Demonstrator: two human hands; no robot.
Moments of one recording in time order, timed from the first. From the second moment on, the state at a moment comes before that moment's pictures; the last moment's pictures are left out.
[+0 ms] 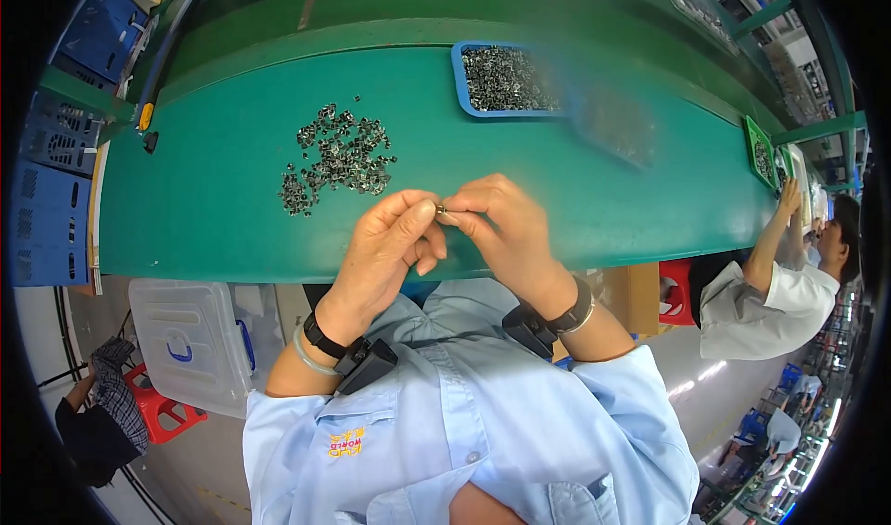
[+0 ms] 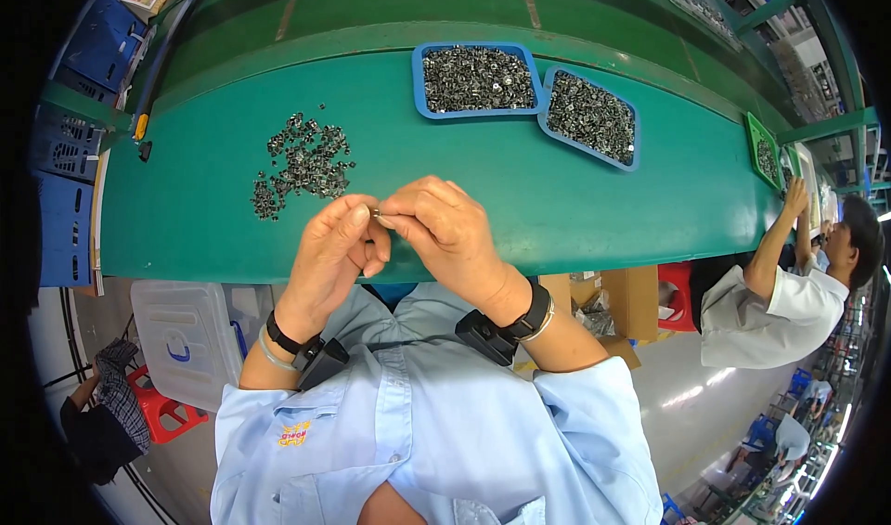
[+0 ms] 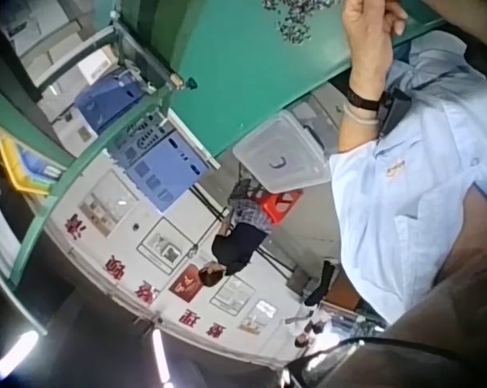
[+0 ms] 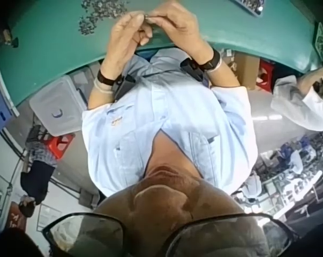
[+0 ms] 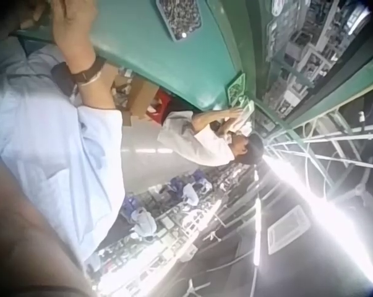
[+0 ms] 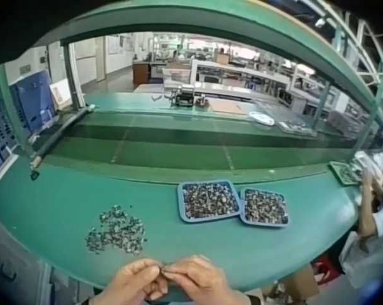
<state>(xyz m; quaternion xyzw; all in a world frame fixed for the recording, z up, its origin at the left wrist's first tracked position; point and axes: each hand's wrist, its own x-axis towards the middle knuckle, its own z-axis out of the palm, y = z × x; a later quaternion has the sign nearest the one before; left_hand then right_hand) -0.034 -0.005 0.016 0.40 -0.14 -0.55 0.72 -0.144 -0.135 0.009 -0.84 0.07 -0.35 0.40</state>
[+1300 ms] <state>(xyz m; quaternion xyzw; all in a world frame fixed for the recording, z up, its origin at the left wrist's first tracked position) -0.036 0.002 0.008 0.25 -0.08 -0.62 0.74 -0.147 -0.122 0.014 -0.80 0.07 -0.33 0.50</state>
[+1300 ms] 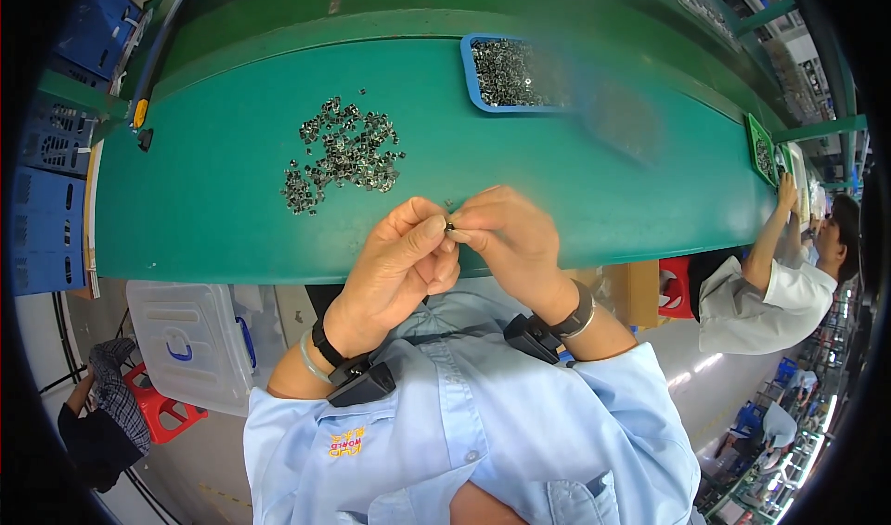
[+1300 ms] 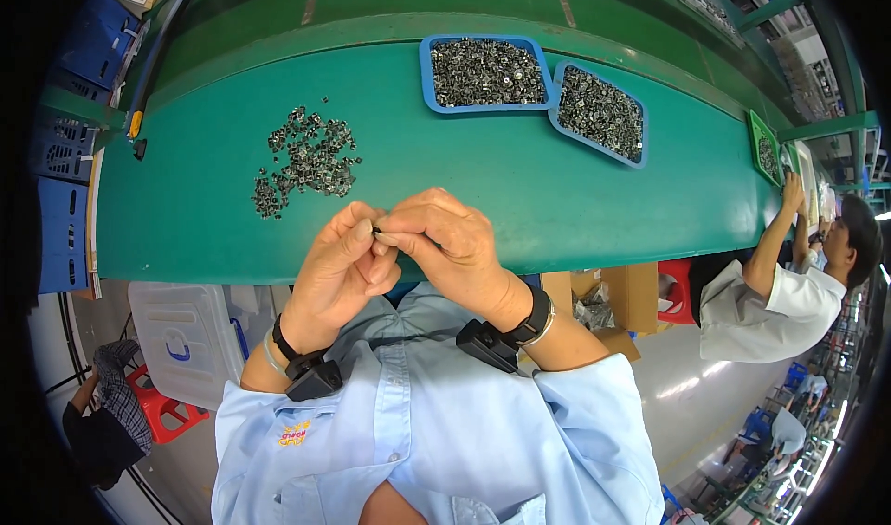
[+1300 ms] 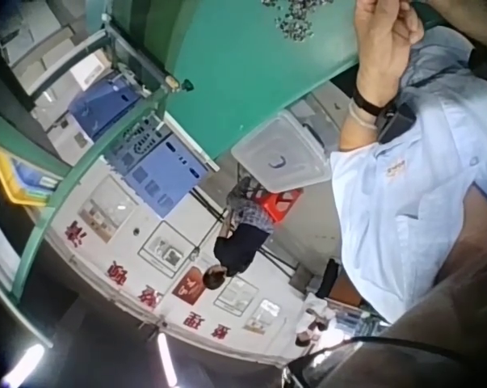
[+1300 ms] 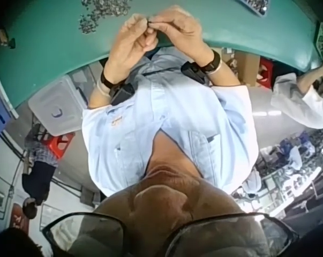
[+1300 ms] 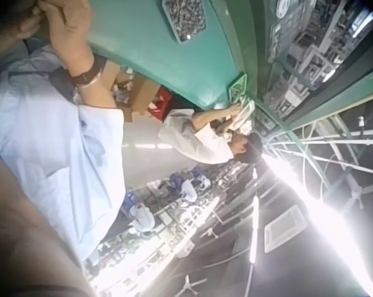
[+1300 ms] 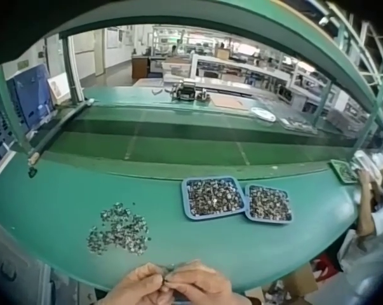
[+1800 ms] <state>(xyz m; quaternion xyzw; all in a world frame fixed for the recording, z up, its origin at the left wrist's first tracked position) -0.032 0.003 0.016 0.38 -0.11 -0.59 0.71 -0.149 -0.131 0.004 -0.86 0.03 -0.36 0.35</state>
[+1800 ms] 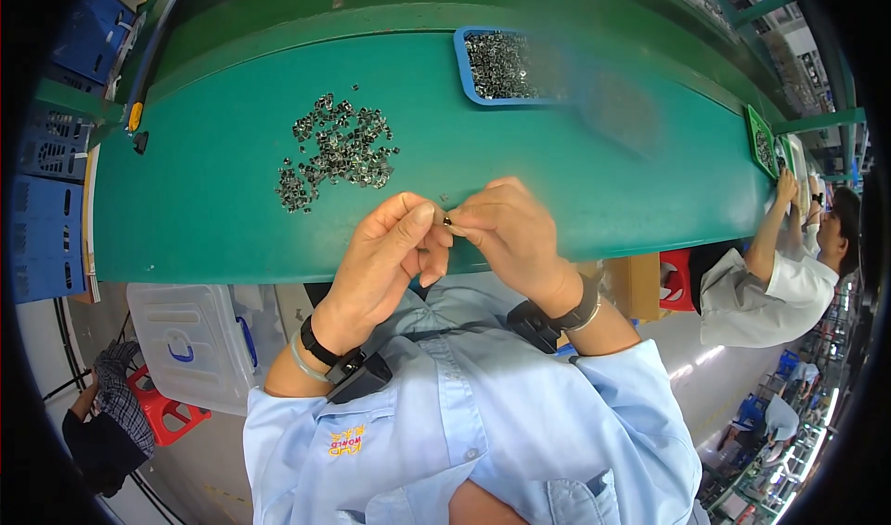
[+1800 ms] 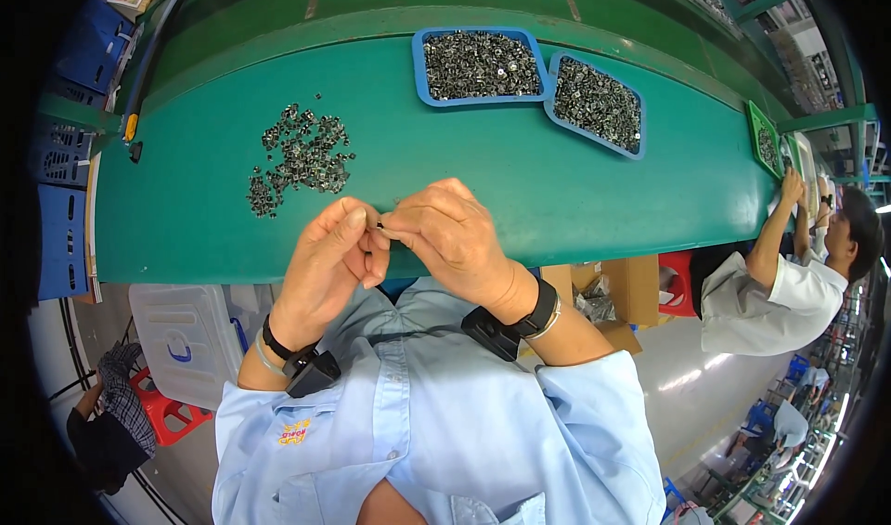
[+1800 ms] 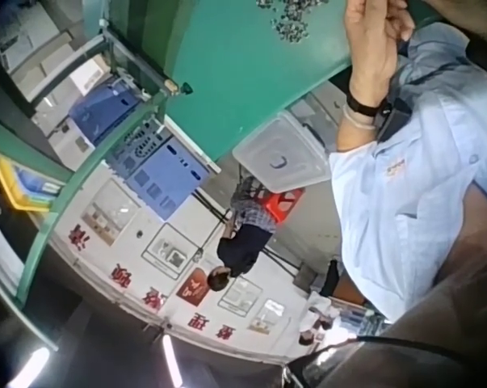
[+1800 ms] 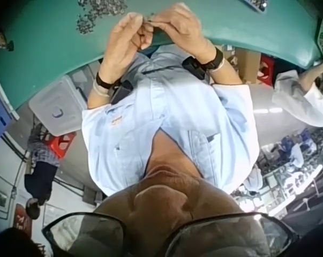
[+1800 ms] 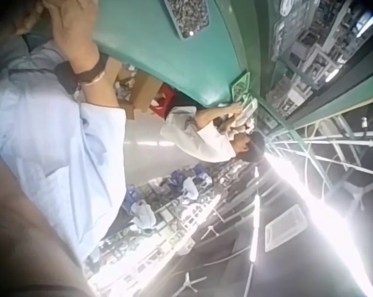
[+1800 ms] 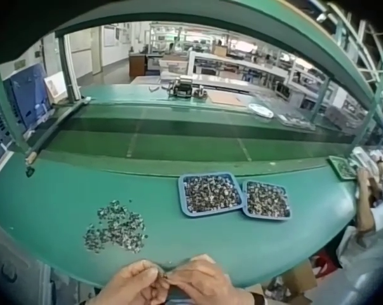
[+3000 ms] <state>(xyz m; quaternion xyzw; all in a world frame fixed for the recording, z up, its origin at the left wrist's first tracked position) -0.005 0.018 -0.005 0.42 -0.10 -0.51 0.74 -0.129 -0.155 0.003 -0.95 0.07 -0.12 0.26</state>
